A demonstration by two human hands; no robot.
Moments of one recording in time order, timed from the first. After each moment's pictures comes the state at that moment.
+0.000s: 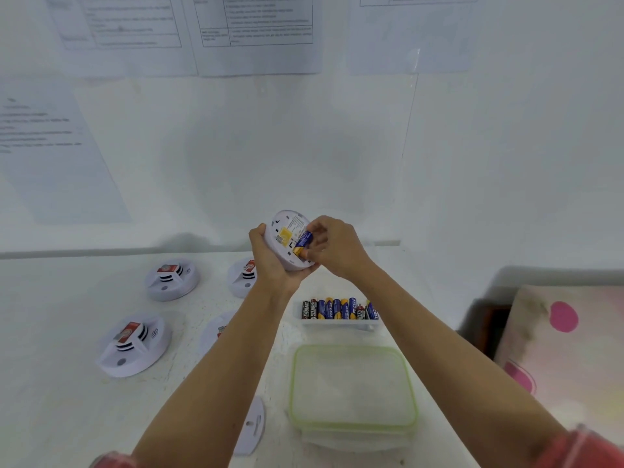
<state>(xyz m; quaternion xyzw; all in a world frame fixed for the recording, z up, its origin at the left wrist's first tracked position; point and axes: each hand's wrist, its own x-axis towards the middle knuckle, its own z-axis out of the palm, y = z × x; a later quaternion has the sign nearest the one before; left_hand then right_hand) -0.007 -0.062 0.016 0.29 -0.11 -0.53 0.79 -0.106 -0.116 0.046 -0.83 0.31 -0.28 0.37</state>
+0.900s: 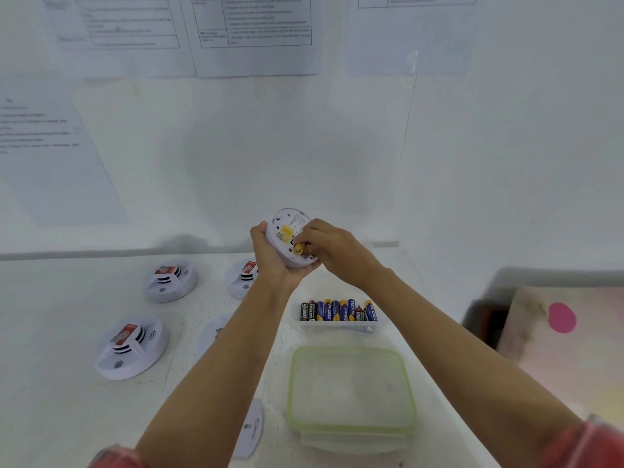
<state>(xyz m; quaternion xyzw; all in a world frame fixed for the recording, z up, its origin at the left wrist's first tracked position) -0.013 -0.063 0.028 0.26 -0.10 -0.55 0.79 -0.117 -0.128 0.036 -0.94 0.08 -0.31 0.10</state>
